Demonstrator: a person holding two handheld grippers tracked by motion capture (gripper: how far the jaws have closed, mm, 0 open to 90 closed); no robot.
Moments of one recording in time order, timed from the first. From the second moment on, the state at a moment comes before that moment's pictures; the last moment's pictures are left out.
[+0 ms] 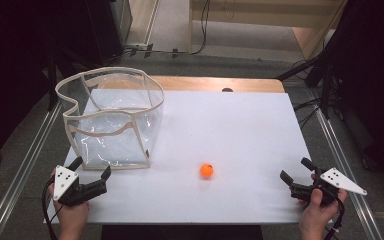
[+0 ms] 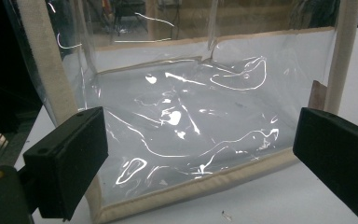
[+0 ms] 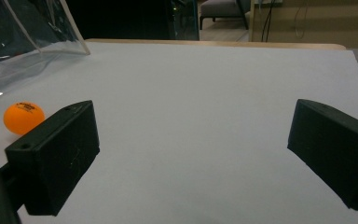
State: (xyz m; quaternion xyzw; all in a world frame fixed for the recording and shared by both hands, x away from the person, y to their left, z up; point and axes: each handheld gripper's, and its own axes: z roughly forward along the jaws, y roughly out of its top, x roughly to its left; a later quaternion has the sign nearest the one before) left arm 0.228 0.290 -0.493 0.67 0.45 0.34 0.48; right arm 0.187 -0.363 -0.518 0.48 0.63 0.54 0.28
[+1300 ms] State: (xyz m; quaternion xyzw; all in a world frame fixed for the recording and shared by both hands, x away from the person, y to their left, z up) left arm 0.229 0.288 -0.493 0.67 0.44 0.34 0.48; right arm 0.206 -0.322 -0.477 0.38 0.72 0.55 0.18
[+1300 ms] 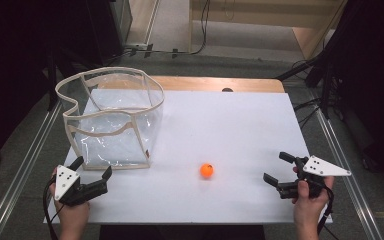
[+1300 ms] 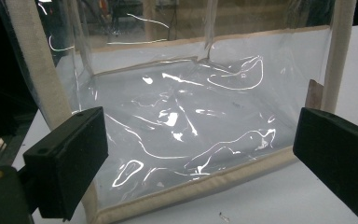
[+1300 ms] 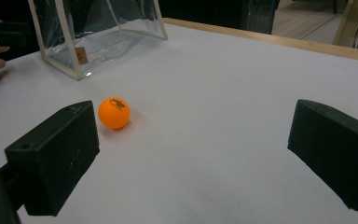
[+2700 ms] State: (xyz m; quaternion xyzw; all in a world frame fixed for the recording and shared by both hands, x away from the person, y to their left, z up) left arm 0.229 0.288 -0.493 0.68 0.44 0.34 0.48; right arm 0.252 -0.262 -0.448 0.32 0.79 0.50 0.14
